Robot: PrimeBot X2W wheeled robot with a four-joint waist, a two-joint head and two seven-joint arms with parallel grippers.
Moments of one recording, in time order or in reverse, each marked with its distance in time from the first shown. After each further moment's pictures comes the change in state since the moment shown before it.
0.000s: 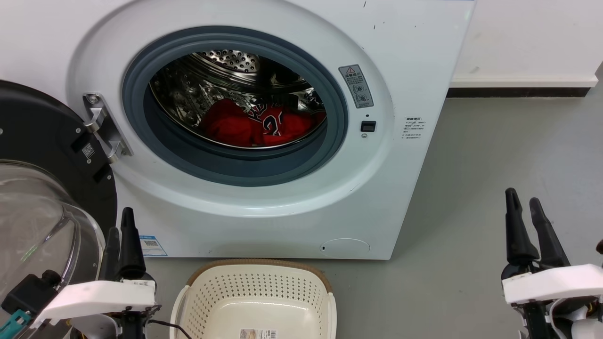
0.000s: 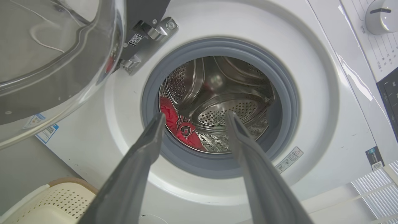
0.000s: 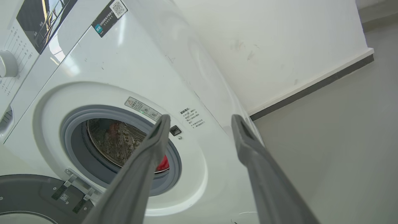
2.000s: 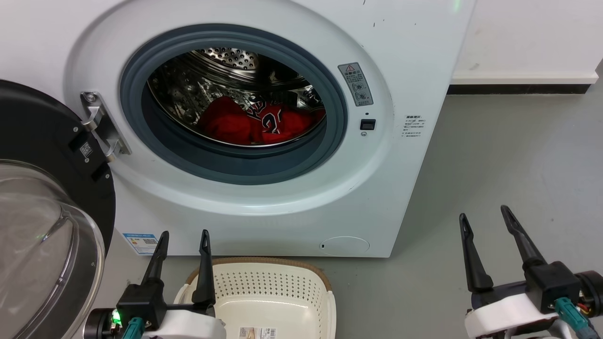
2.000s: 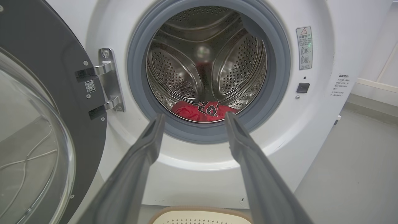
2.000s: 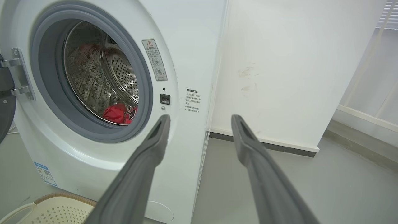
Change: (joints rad) left arm 0.079 0.063 -0.271 0.003 0.771 0.091 -0.153; right arm 0.070 -0.005 0.102 -0.044 -0.740 0.000 -0.156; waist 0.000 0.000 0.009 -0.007
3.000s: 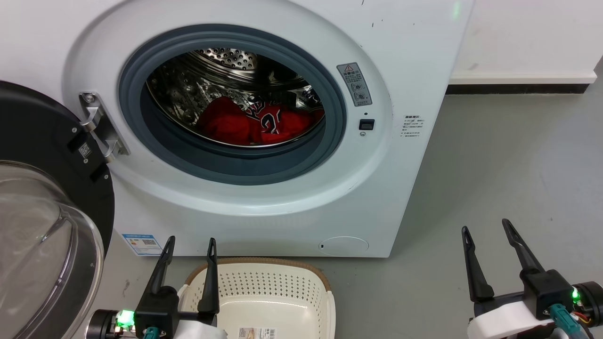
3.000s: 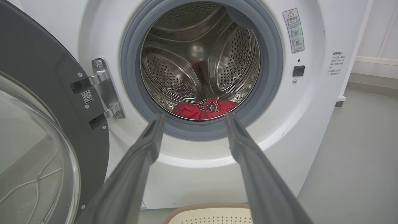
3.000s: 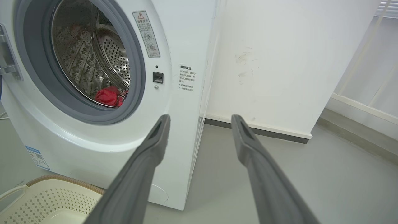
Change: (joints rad) left arm 0.019 -0.028 0.029 0.025 0.156 -0.048 -0.035; right arm 0.008 -0.001 -0.026 0.091 -0.034 0.000 -0.035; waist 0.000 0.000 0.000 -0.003
